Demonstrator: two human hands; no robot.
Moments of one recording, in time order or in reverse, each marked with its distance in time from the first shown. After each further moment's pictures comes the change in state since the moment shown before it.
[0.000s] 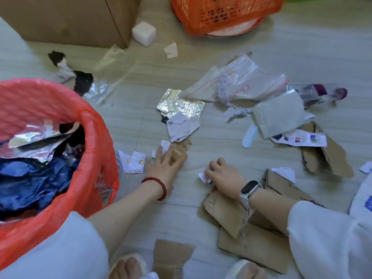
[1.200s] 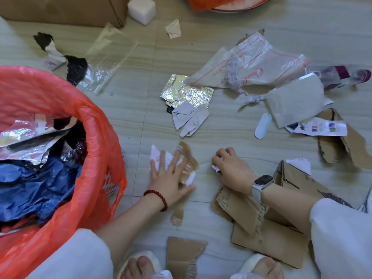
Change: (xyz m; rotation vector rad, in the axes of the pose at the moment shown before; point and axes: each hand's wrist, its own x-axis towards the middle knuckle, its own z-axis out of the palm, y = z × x) left_hand -0.002 -0.016 0.053 -0.190 0.043 0.071; right_hand 0.017 -0.011 0.009 0.279 -0.027 0.224
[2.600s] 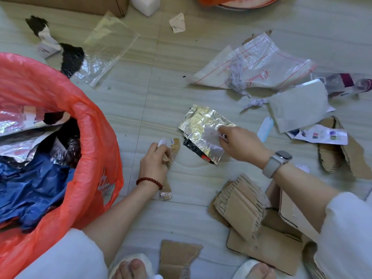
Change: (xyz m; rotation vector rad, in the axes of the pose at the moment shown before) left_hand 0.022 -0.014 -0.024 -0.494 0.549 -0.175; right_hand 0.043 -0.001 -0.091 0.028 -0.057 0.200
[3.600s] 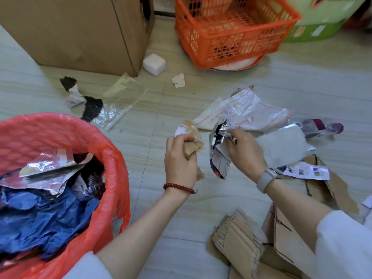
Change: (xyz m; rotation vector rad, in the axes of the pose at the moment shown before) left_hand 0.027 0.140 -0.064 -0.471 0.339 0.074; right_hand 0.011 -0.001 -0.054 0.235 0.519 0.151
